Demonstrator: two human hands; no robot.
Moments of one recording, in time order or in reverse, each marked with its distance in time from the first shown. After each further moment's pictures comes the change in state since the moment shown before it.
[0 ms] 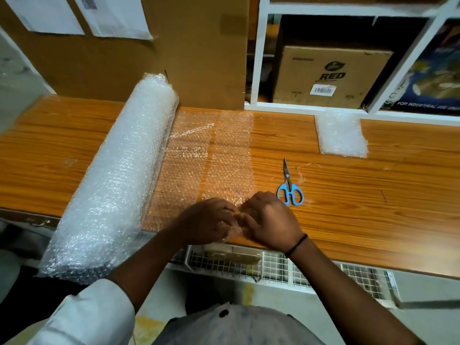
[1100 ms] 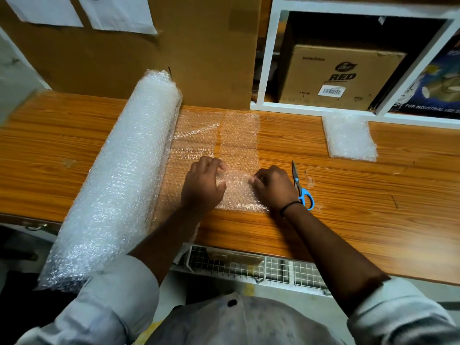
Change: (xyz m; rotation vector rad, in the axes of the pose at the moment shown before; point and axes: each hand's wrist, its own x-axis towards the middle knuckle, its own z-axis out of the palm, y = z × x) left_hand 0.040 -0.037 -0.029 0.148 0.494 -0.458; right_hand 0.096 0.049 0.029 0.095 0.019 0.361
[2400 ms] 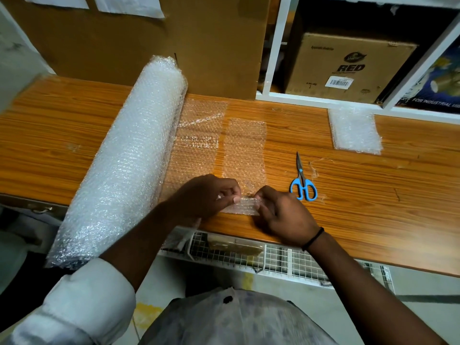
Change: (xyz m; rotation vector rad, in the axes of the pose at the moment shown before) left_hand -0.027 0.005 -0.044 -0.205 -0.460 0.310; right_hand -0.097 -0.018 -0.026 0.054 -0.116 -0.297
